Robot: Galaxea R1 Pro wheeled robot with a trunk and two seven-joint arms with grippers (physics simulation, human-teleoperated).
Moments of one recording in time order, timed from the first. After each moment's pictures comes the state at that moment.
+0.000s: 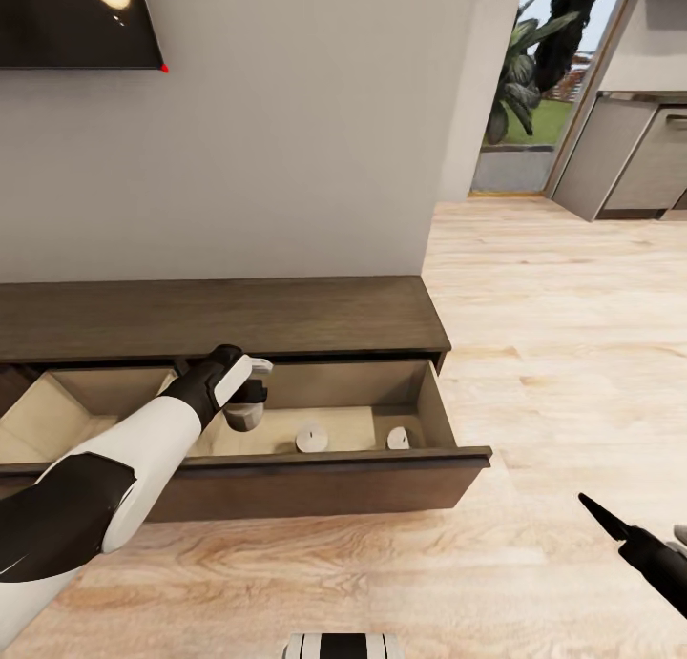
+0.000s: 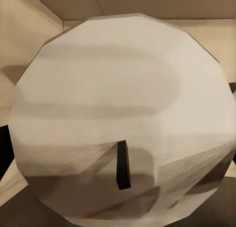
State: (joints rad) left arm -1.22 -0.01 -0.35 -0.37 0.52 0.85 0.41; right arm -0.04 -0.11 -0.76 -1.56 -0.49 0.68 0.68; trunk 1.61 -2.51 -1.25
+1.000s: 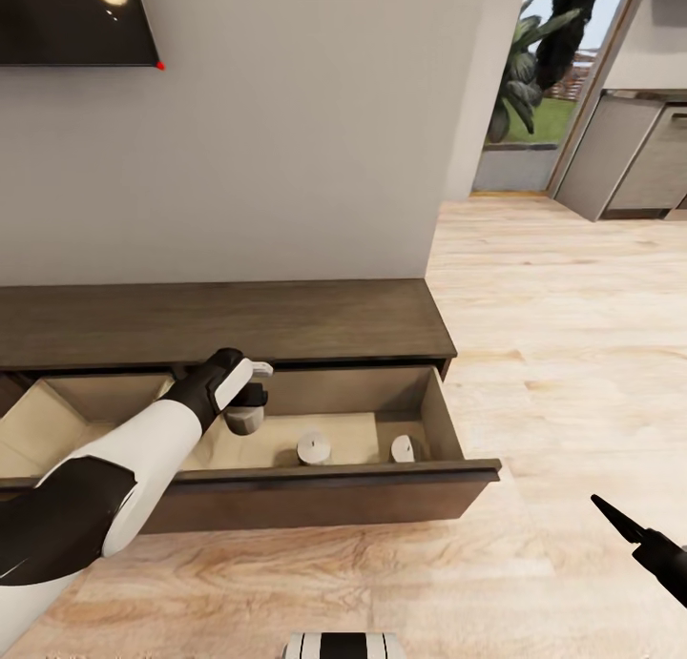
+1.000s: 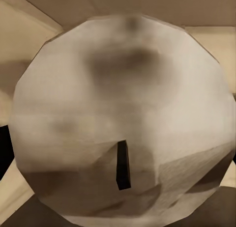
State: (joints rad) left arm -1.21 -0.01 -0.35 -0.37 0.52 0.85 0.41; right arm -0.04 -0.12 -0.80 -1.56 -0.50 0.69 0.70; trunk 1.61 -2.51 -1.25
